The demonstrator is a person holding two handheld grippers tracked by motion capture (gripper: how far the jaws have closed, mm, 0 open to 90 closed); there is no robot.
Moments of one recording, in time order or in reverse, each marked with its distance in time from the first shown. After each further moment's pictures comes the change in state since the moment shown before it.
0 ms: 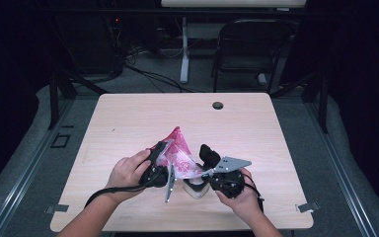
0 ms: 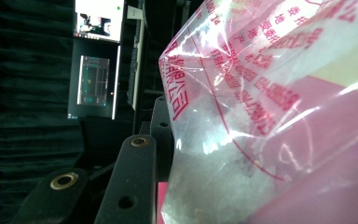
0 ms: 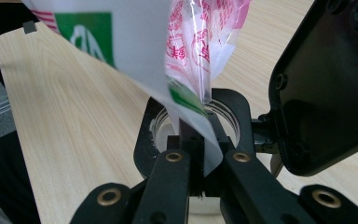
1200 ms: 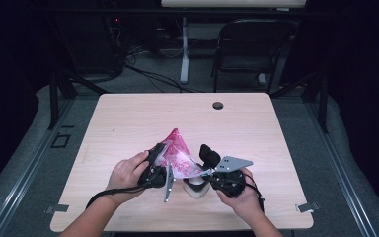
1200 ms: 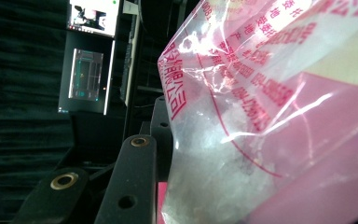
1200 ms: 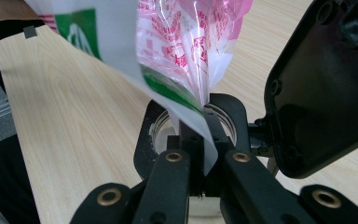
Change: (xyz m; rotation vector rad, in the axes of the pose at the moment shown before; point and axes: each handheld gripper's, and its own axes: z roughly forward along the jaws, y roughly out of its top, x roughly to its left) left arm -0.005 -0.005 0.001 0.006 -0.015 -0.042; right arm 0.000 0.002 -0.003 -0.016 -0.004 -0.001
